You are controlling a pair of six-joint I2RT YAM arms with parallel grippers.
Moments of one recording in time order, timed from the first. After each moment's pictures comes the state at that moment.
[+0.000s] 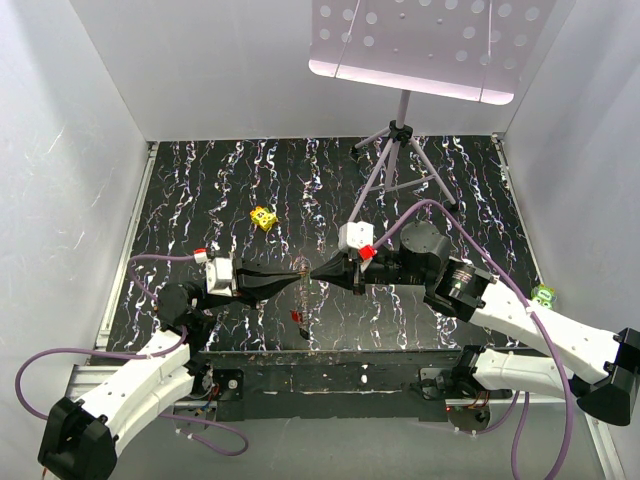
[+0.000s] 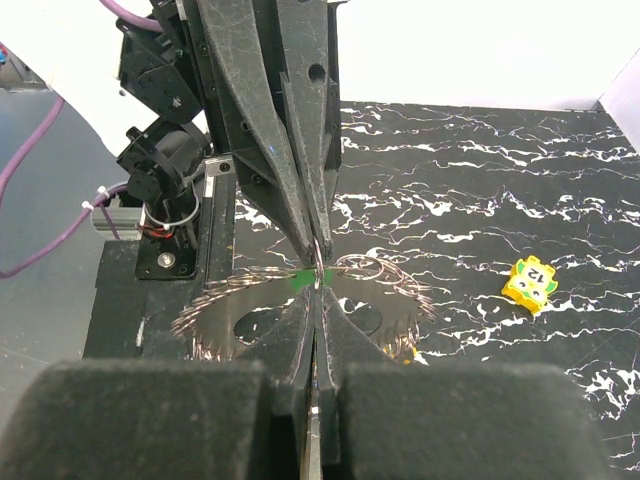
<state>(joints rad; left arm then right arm) -0.51 0.69 0.27 1.01 0.84 -0.32 1.02 1.00 0.92 -0.01 -0.50 -0.16</state>
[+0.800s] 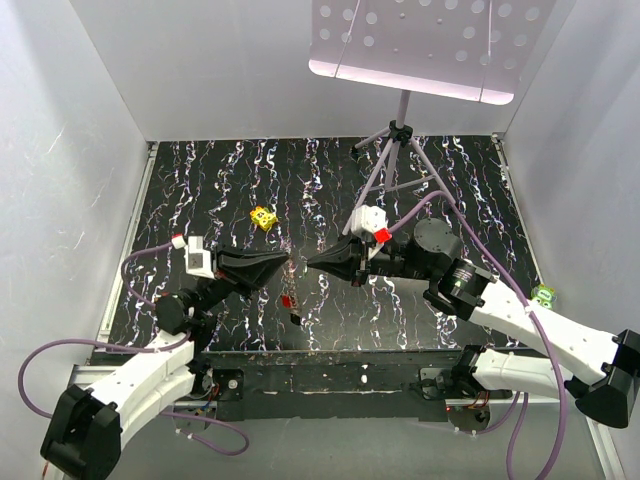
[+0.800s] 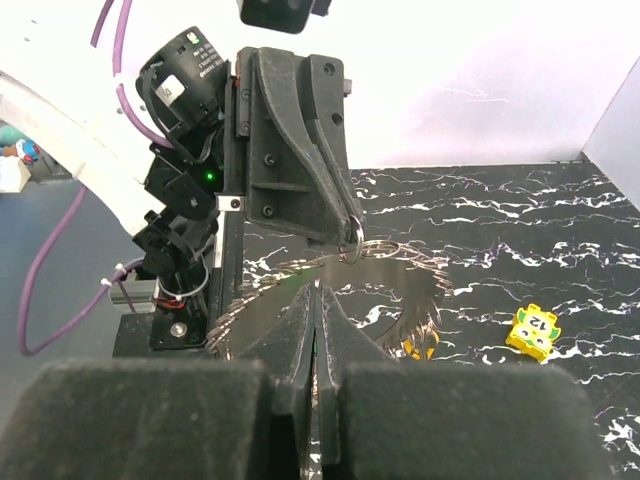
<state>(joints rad) -0.49 0.75 0.21 1.30 0.56 -0.72 0.99 1.00 0.91 0.18 -0.52 -0.02</state>
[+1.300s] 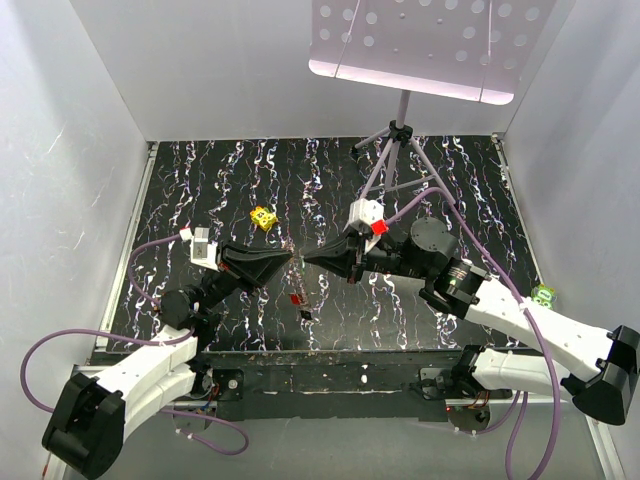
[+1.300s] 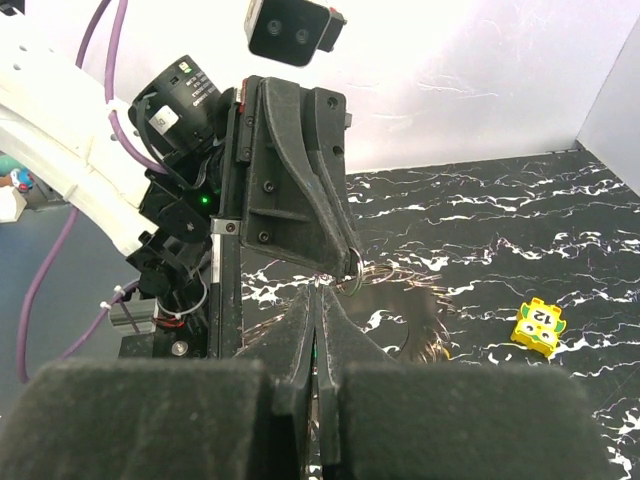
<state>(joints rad) -0.49 0.83 0.20 1.33 0.53 -0.85 0.99 1.03 0.91 0.22 -0.47 0.05</state>
